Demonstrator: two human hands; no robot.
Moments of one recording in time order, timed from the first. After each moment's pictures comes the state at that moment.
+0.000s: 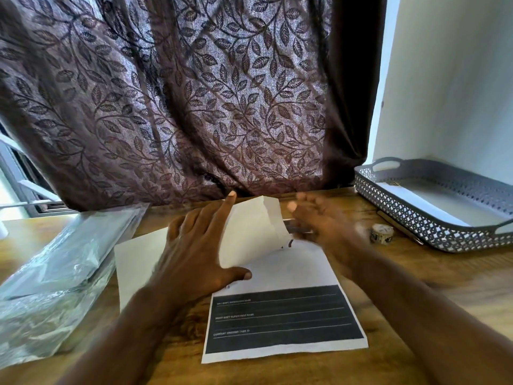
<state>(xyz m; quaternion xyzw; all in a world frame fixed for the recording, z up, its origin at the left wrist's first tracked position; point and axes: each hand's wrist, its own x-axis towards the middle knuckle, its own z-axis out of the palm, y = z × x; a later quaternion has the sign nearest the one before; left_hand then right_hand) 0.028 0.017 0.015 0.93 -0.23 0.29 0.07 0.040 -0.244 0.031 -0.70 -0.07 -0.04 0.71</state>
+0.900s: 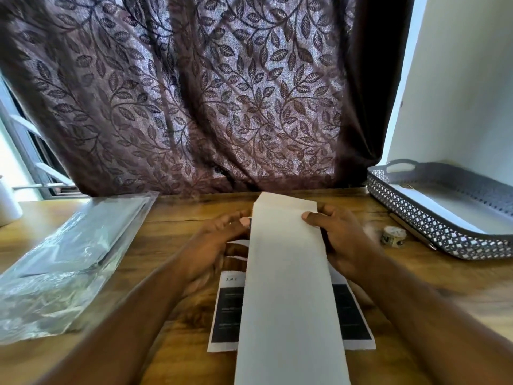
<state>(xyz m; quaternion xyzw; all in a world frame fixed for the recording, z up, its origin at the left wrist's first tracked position) 0.021 0.001 0.025 0.67 -0.13 -0.12 0.73 0.058 -0.243 0.014 -0.61 -0.02 0.01 0.79</state>
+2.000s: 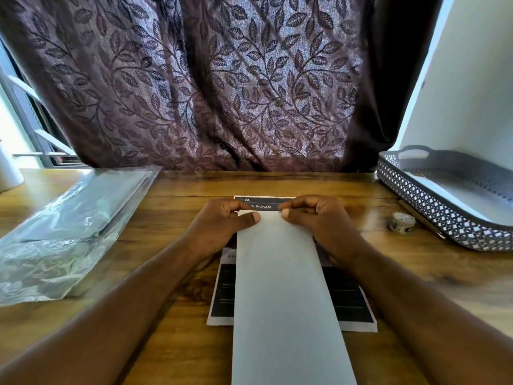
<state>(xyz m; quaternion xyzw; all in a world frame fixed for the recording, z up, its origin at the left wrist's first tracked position) 0.038 0.000 0.002 0.77 -0.08 -0.01 0.63 0.044 -0.220 0.006 -0.77 -0.13 -0.03 0.63</state>
